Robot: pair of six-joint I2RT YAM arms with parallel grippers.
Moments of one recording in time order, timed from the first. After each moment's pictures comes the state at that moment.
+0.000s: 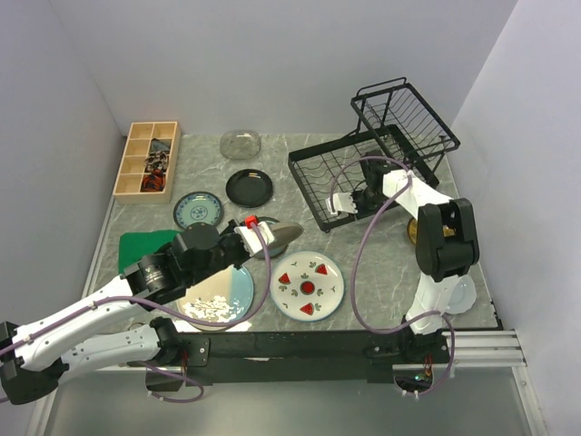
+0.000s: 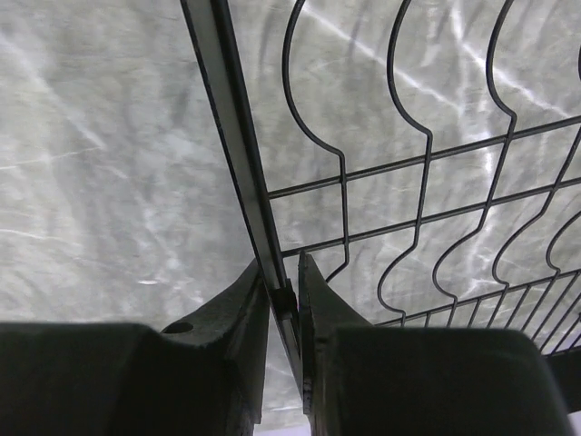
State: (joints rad) left arm -1.02 0.83 0.88 -0.33 -0.17 0.34; right arm 0.21 1.88 1.37 -0.83 -0.15 -1.61
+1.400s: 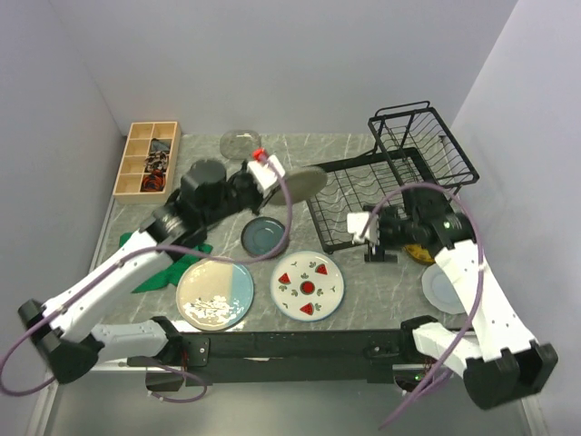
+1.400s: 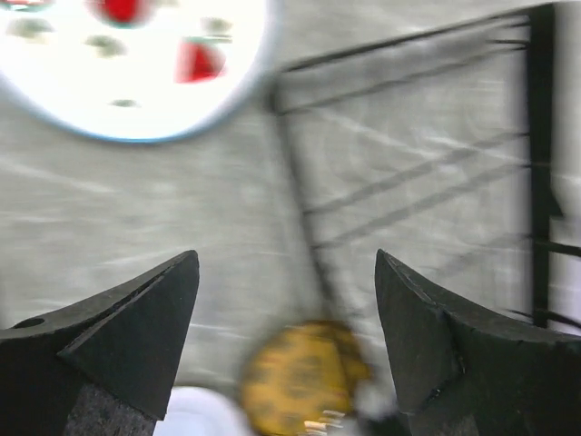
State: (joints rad) left arm -0.78 1.12 1.20 -0.24 0.13 0.32; right arm 0.23 1.05 1.08 -1.01 -0.51 -1.30
